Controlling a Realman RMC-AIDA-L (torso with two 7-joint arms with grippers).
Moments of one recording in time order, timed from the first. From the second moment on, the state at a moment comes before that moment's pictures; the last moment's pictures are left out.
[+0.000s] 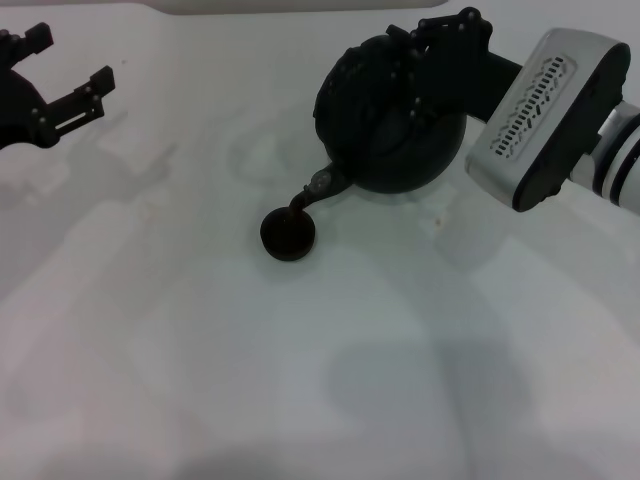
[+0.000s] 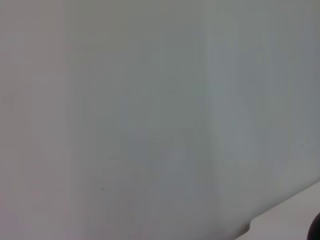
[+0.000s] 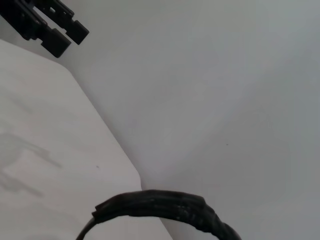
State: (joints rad) left arm -0.20 -2.07 1.00 0.80 1.32 1.21 -1.01; right arm 0.21 2.02 -1.95 -1.19 -0.93 -0.29 0.57
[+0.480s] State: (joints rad) left arm -0.21 -2.07 1.00 0.80 1.32 1.20 -1.01; right arm 0.20 2.02 -1.92 -1.18 -0.92 -0.34 0.57
